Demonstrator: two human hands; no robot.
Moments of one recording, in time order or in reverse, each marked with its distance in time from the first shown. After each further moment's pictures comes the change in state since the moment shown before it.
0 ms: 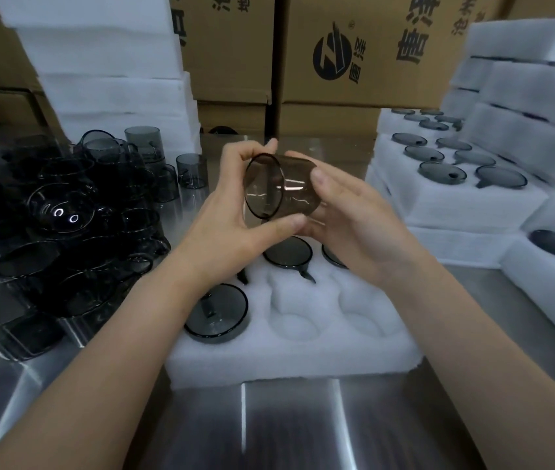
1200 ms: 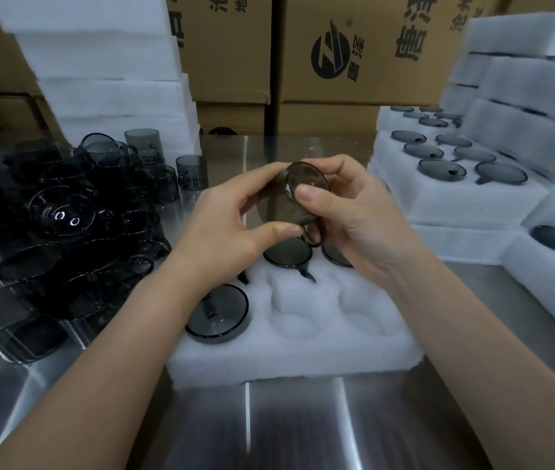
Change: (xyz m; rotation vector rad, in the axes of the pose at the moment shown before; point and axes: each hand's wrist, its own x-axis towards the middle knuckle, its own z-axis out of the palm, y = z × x) left_hand 0.001 0.001 0.000 -0.006 -0.024 0.048; right_hand 0.000 0.003 0.000 -0.049 0.193 -0.057
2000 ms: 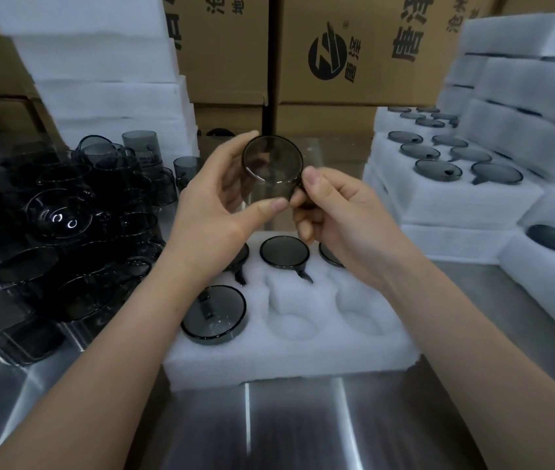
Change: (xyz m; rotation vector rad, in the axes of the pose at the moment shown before) left_hand 0.004 -0.007 0.000 -0.197 0.199 -0.065; right_hand 0.001 0.003 0.006 -0.115 -0.081 -0.017
